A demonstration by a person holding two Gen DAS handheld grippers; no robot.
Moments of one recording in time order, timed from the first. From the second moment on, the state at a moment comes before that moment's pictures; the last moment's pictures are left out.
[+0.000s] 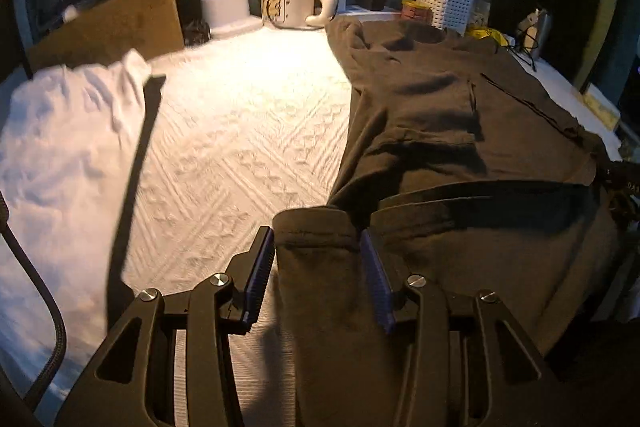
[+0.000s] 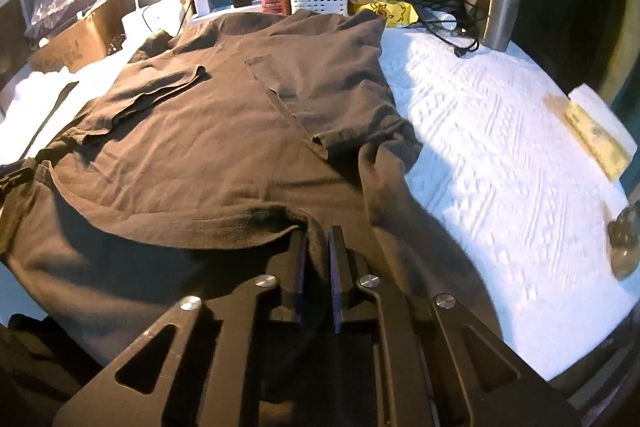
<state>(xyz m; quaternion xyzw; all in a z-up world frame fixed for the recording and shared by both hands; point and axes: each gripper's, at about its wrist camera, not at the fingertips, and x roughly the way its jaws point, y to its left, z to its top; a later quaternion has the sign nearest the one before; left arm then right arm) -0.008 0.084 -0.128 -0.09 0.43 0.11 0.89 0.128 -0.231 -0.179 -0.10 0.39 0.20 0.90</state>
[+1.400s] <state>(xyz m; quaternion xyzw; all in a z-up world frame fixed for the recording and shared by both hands) -0.017 0.089 -0.131 -0.12 0.44 0.09 0.88 0.047 -0.243 -0.190 -0.18 0.35 0.16 0.91</state>
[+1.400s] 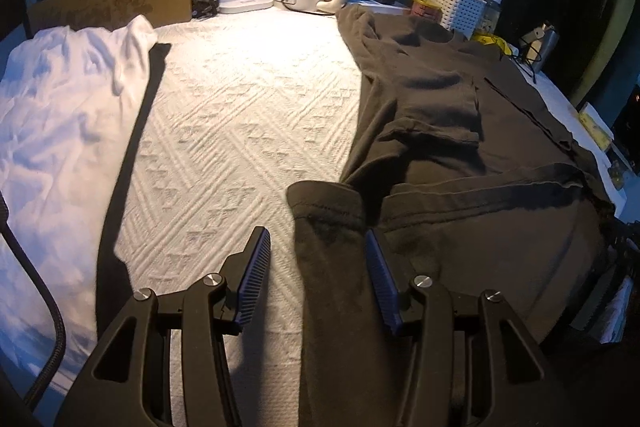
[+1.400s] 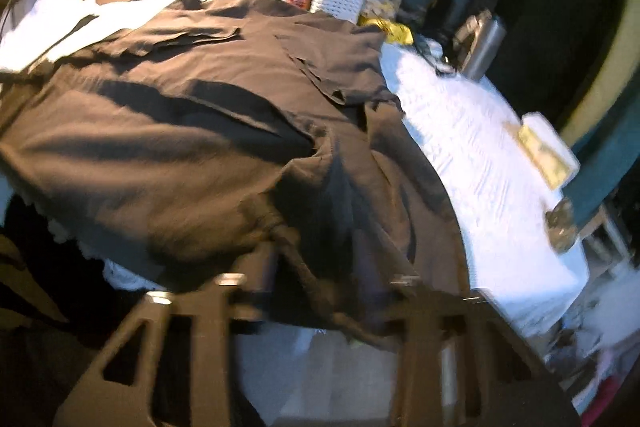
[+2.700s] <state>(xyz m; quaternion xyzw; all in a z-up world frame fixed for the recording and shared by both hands) -0.037 0.083 -0.037 -0.08 0.27 0.11 0.95 0.077 -0.302 -0.084 -0.07 0.25 0.13 0.96</state>
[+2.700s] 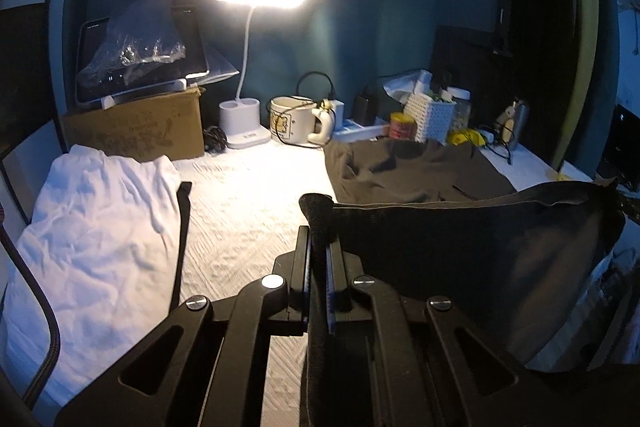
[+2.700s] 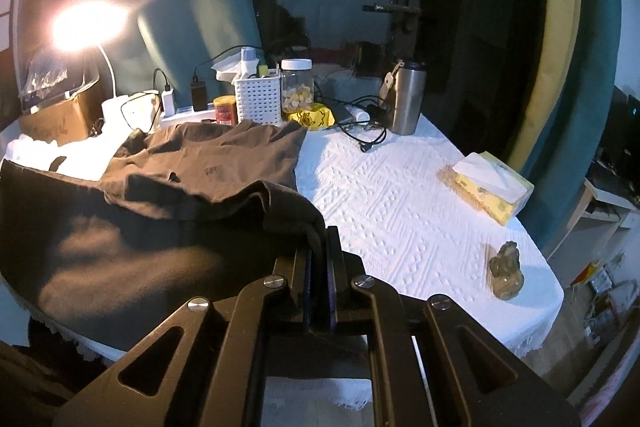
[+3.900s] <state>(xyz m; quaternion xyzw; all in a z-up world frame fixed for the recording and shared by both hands) 0.066 0.120 0.018 -0.03 0.24 0.12 0.96 0.181 -0.292 -0.047 -0.02 0.25 0.14 0.96</state>
